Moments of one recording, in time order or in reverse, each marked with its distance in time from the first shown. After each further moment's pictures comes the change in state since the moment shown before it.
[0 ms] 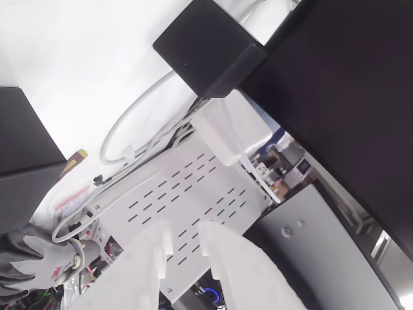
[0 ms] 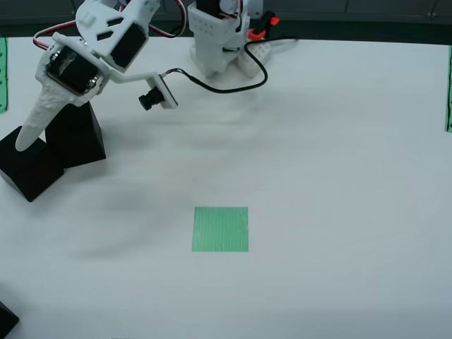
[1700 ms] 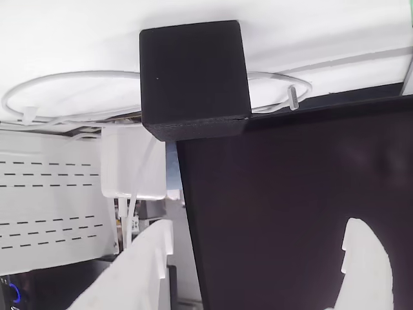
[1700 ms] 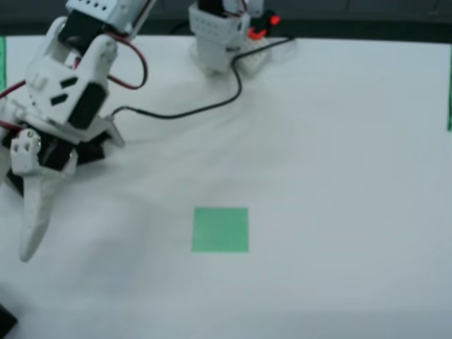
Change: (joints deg) arm -5.1 -34.1 -37.6 7.1 -42.3
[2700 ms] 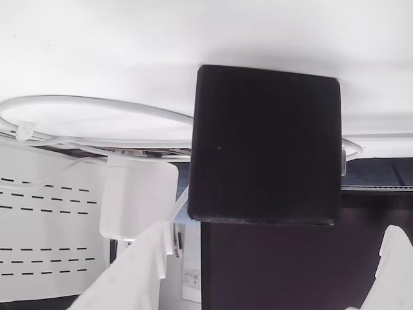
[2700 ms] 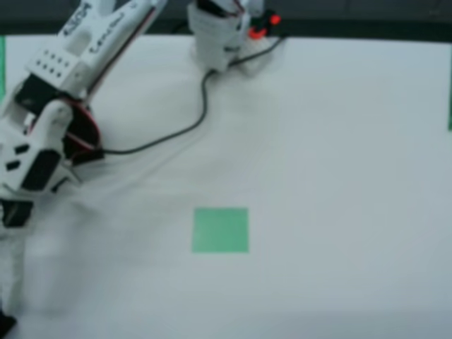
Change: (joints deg) arm 2.8 -29.4 -33.8 5.9 -8.1
